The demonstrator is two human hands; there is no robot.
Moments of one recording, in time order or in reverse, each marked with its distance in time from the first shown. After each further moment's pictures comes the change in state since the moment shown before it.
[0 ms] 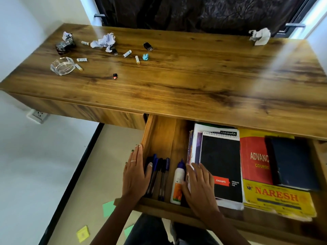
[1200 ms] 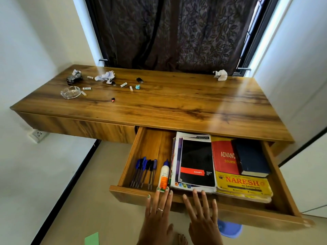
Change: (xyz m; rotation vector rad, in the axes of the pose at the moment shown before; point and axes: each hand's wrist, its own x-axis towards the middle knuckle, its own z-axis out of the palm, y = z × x) left_hand -0.155 0.054 0.065 0.316 0.076 0.501; right_hand -0.126 0.051 0.009 -0.366 0.231 -0.179
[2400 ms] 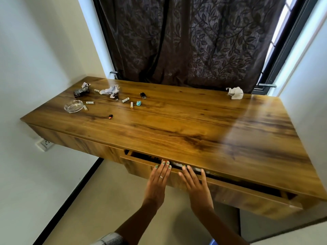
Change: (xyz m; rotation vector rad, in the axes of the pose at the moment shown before) left_hand 0.234 -0.012 0.008 0.233 -0.102 -0.143; right_hand 0.217 0.122 0.043 -0.133 -0.188 -0.195
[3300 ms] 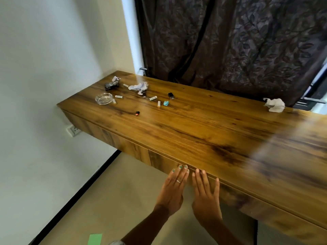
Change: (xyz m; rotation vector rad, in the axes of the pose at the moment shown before) left_hand -0.004 -0.024 -0.011 -0.062 -0.056 -0.003; right_hand 0.031 -0.043 -0.016 0.262 0.149 -0.048
